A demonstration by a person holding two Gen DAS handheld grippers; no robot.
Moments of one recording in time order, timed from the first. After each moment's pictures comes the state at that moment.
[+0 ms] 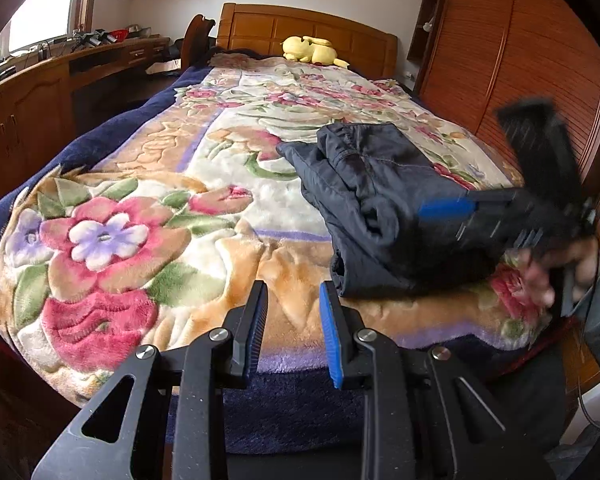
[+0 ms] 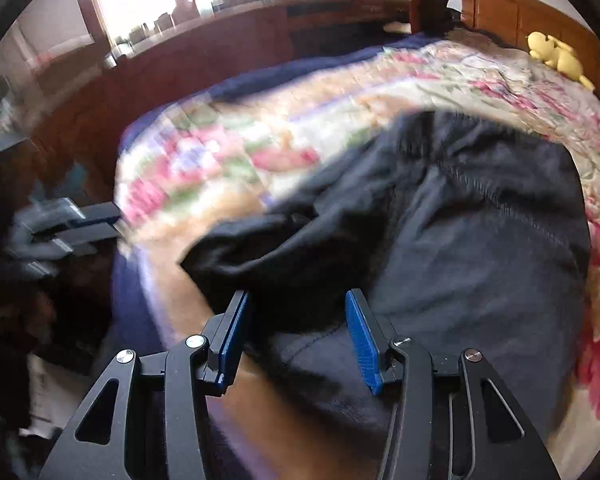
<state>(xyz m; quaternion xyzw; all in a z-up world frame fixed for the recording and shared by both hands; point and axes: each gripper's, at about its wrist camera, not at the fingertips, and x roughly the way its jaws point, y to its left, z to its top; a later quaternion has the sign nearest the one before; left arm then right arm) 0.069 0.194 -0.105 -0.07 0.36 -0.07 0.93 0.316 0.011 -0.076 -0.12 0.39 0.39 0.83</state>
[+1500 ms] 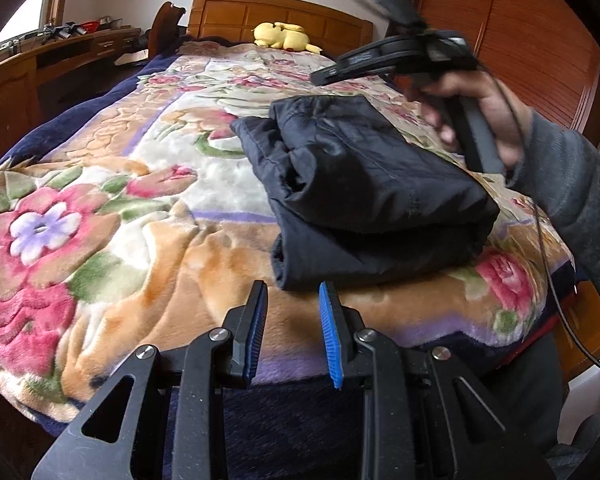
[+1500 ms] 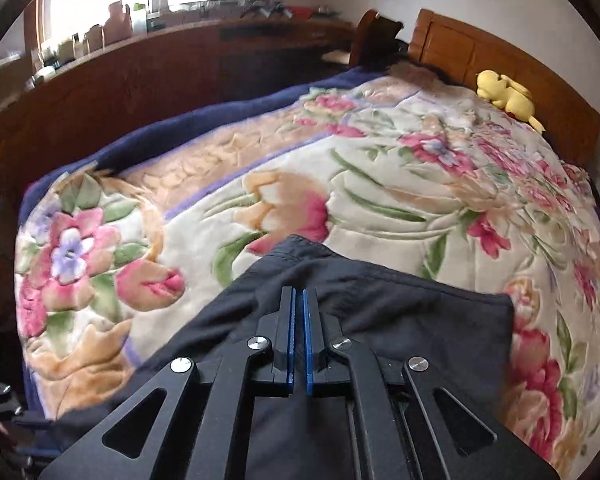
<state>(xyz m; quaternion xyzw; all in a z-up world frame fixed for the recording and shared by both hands) 0.091 0.153 -0.133 -0.07 0.37 -0.12 0.92 0.459 0.081 -0.047 -0.18 0.34 0.26 0.89</state>
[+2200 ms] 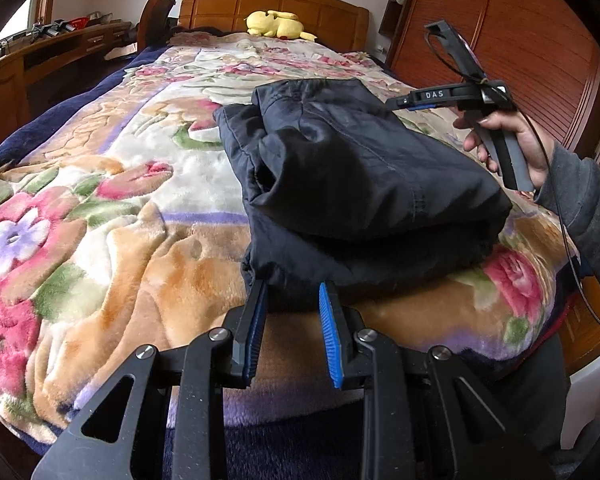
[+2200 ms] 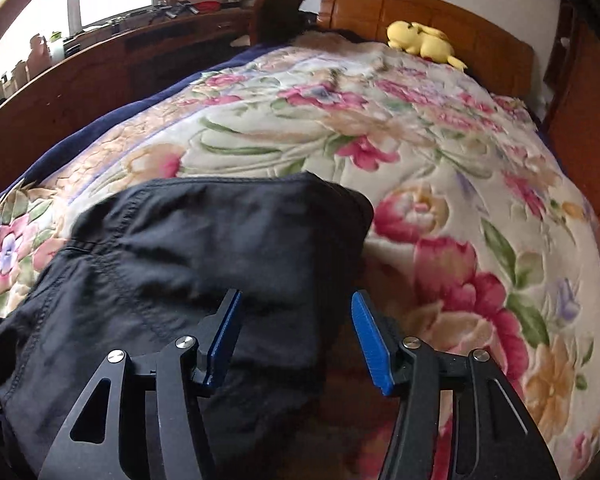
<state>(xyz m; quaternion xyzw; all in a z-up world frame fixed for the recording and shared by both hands) 0.119 0.133 -0.144 -0.06 0.39 -0.12 0.91 0.457 -0.067 -0.071 -0.13 0.38 0.15 0.91</state>
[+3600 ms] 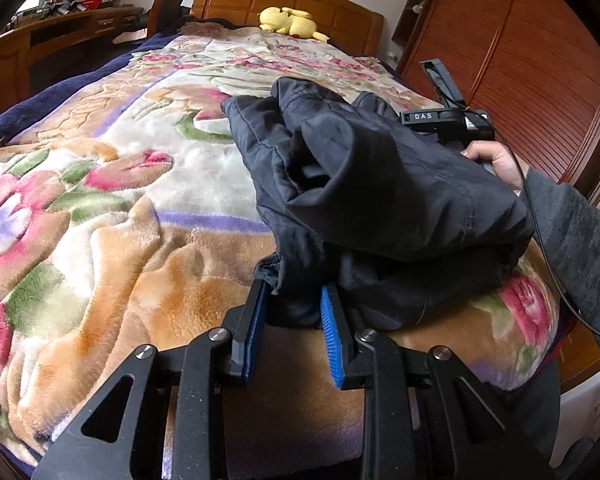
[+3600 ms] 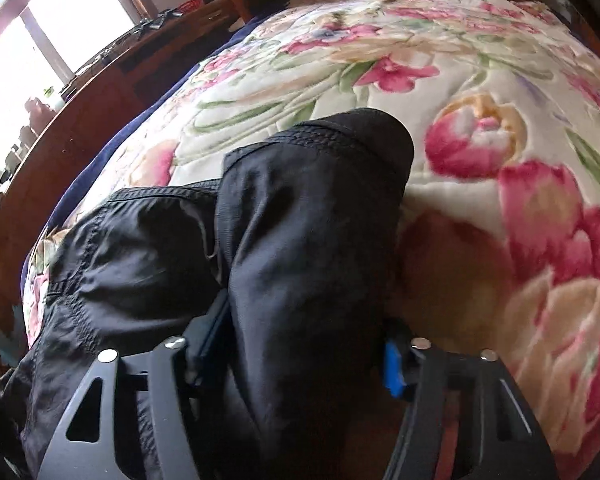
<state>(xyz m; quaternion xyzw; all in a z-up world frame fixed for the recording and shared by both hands) 0.145 0.142 -0.158 -0.10 0.39 -0.12 0.91 0.530 -0.094 -0.120 0.02 0.45 0.24 0.86</state>
